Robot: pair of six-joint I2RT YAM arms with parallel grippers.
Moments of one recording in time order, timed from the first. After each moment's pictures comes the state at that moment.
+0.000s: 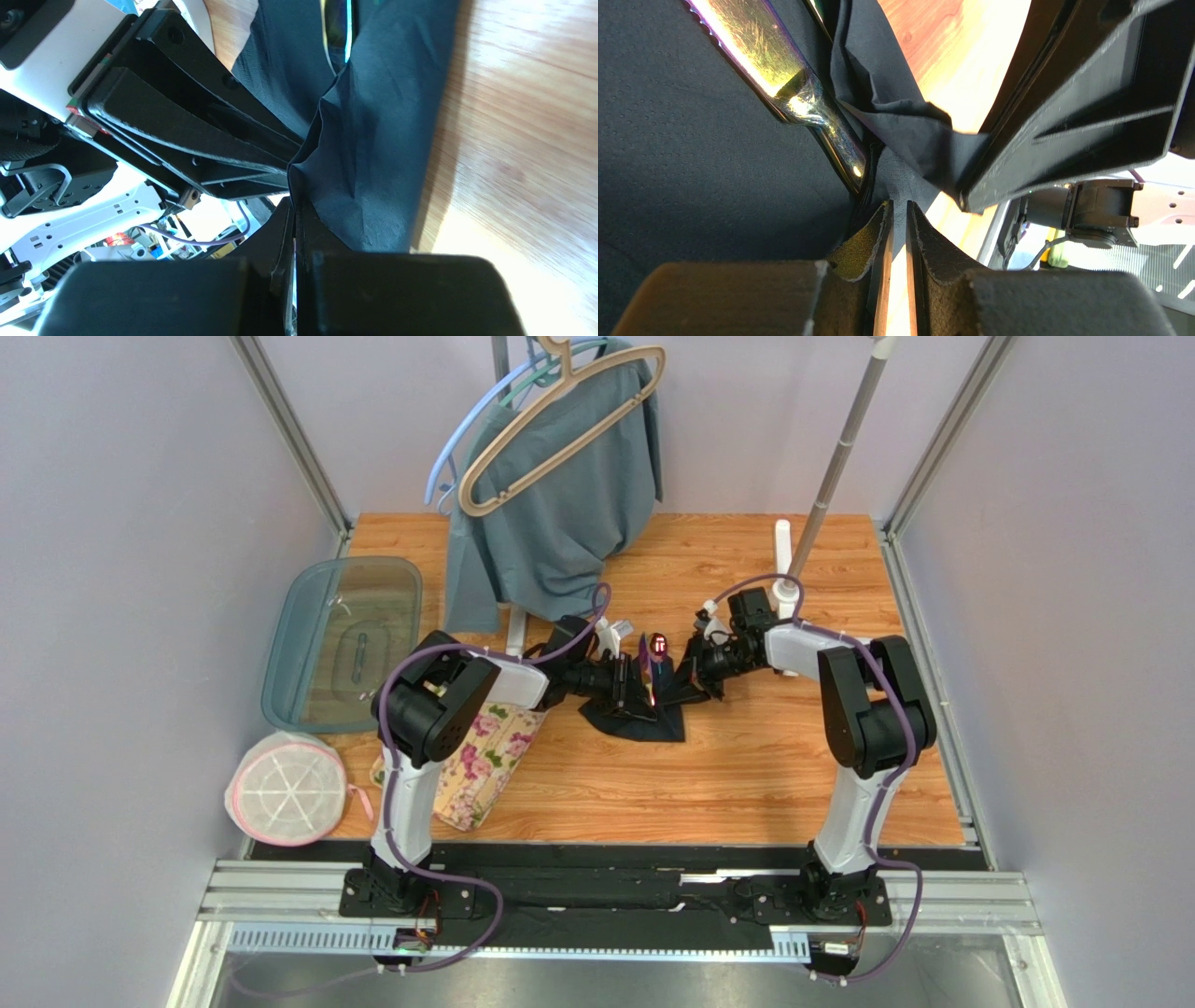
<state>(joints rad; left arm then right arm) -0.61 2.09 1.07 0.36 0.75 -0.72 0.22 1.91 1.12 -0.38 -0.88 0.55</state>
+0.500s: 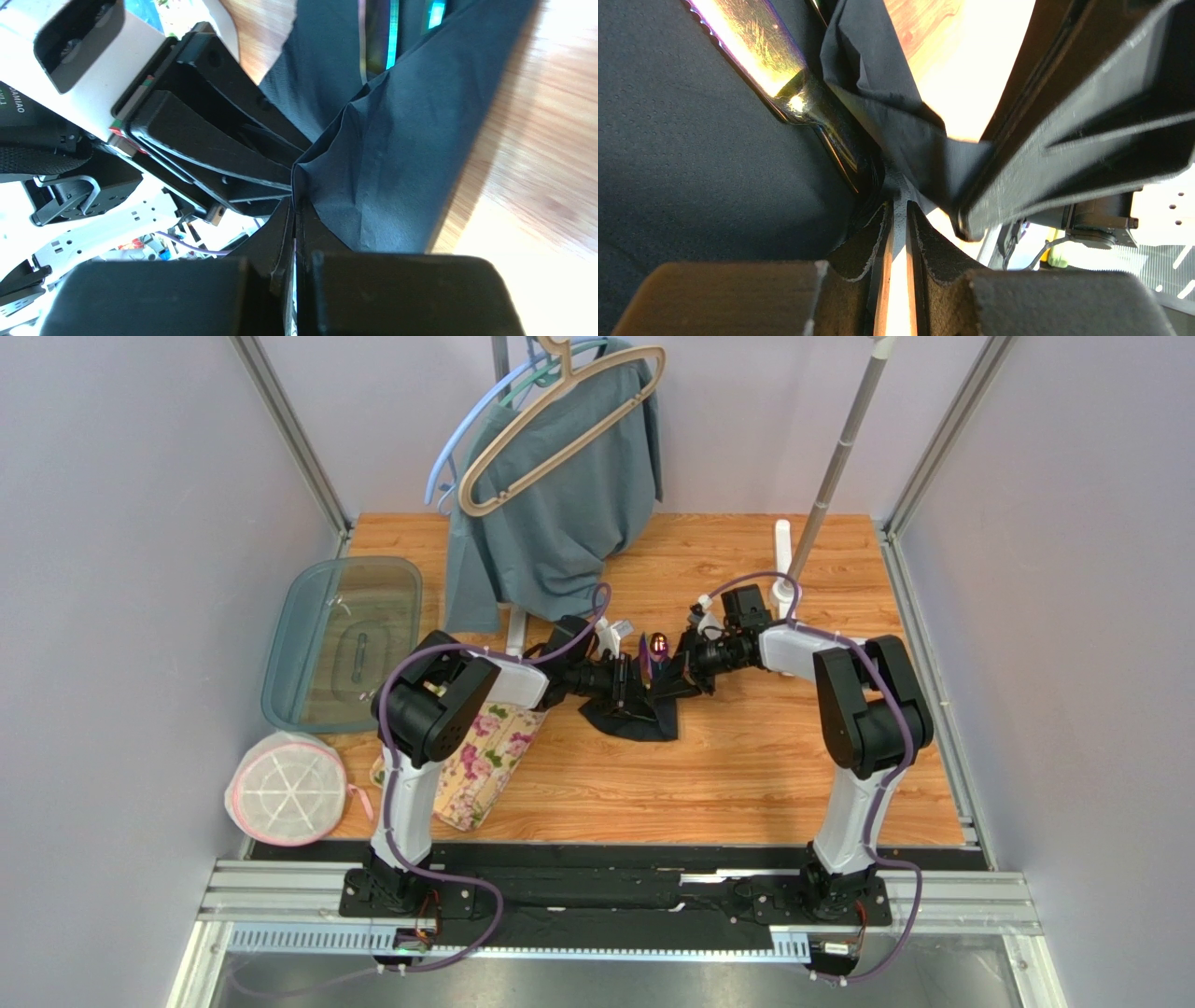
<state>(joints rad) -0.61 2.09 1.07 0.36 0.75 -0.72 0.25 1.91 1.12 -0.29 -0.89 0.65</state>
